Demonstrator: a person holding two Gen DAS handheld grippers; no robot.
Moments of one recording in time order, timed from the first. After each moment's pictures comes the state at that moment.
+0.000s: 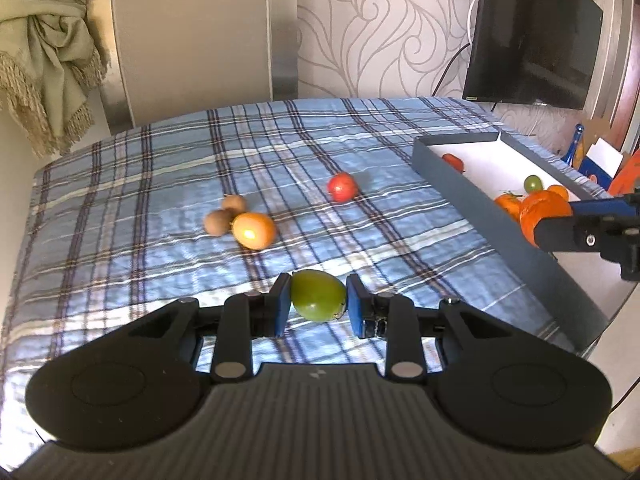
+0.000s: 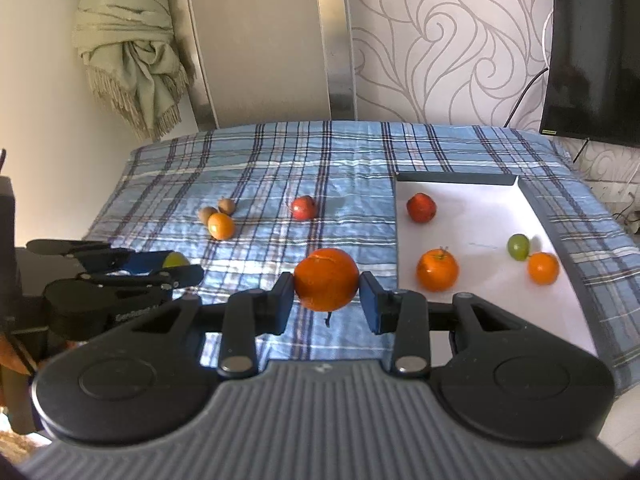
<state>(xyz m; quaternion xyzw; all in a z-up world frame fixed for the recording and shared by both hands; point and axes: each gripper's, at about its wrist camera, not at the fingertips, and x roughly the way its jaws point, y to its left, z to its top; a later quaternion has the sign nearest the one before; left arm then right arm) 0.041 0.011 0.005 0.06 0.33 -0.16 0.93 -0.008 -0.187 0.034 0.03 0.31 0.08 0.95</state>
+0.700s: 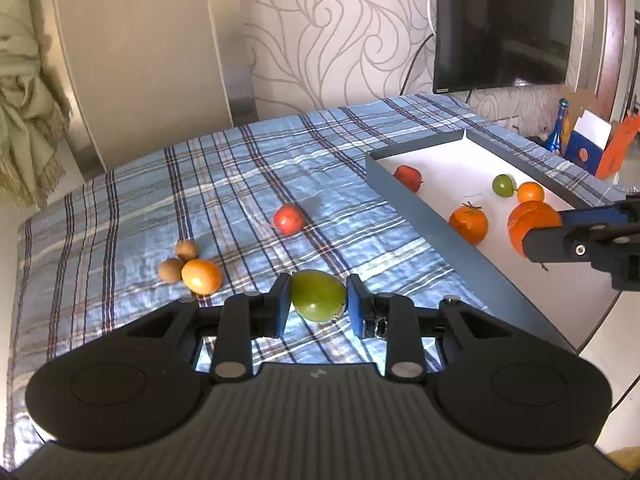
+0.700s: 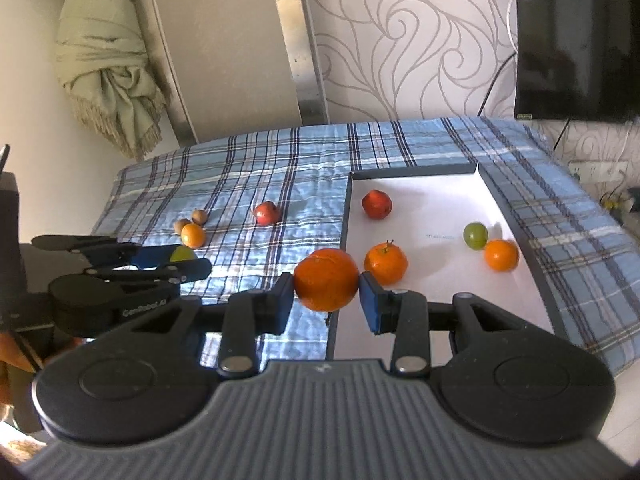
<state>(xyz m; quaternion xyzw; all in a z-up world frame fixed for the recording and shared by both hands) 0.042 -0.052 0.026 0.12 0.32 -0.18 0.92 -0.016 -0.240 0.029 0.09 0.31 0.07 0.95</state>
